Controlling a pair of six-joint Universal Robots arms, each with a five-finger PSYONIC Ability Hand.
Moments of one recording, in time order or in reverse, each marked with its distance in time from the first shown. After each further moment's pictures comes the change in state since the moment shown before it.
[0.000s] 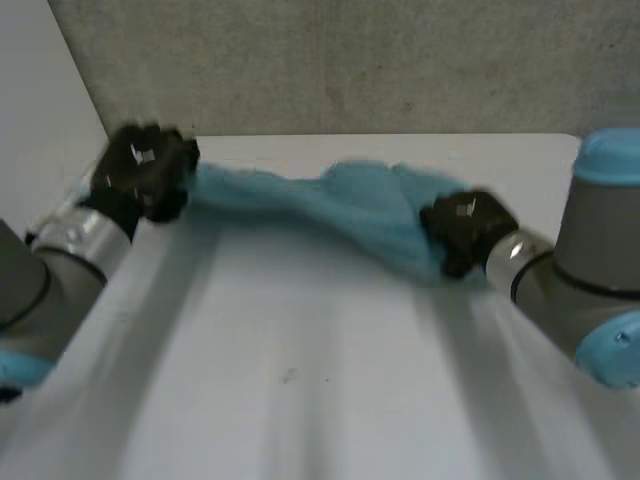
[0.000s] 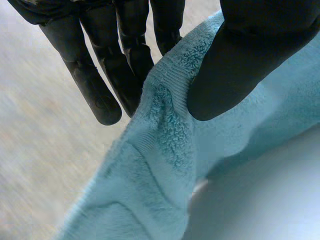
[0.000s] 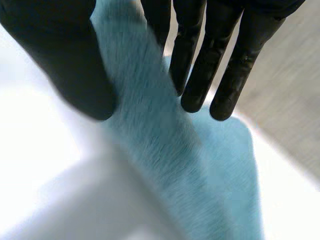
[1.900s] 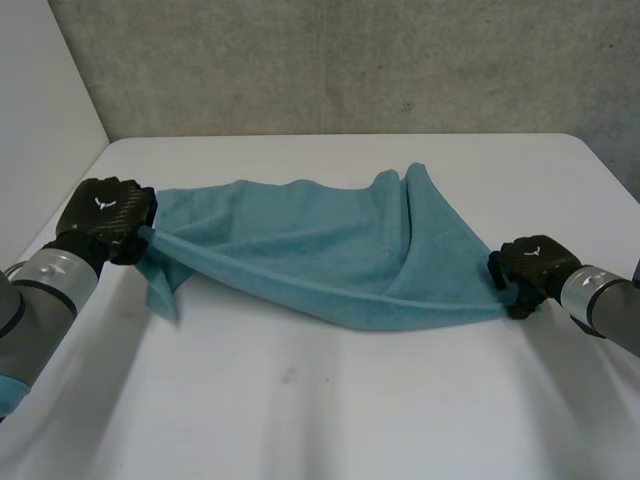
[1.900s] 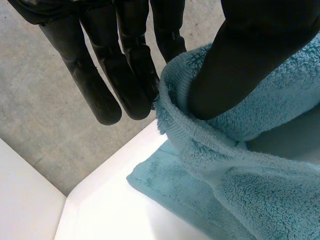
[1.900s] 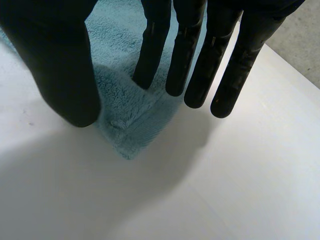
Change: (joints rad) left arm 0.150 -0.035 -0.109 -0.018 -0.006 0.033; right arm -0.389 0.226 0.049 -0.088 -0.299 -0.241; left_hand 0.000 0.000 0.000 0.000 0.000; right_hand -0.024 -0.013 -0.024 -0.024 -0.109
